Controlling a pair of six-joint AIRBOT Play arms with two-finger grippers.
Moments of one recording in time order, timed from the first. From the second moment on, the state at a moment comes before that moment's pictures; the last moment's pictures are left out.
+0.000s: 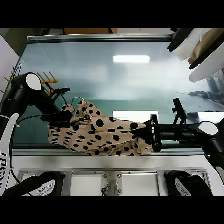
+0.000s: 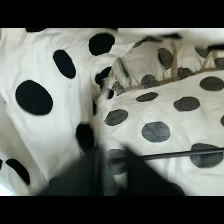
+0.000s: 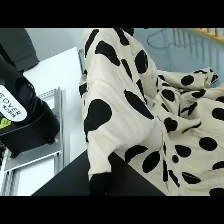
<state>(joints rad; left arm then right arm) -0.11 -1.28 1.24 1.27 -1.84 -1.49 0.05 -0.77 0.52 -0.07 1.38 0.10</state>
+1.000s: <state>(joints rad) -0.31 -1.19 1.73 1.43 -1.83 -1.56 0.08 -0.83 0.51 0.10 1.37 -0.05</state>
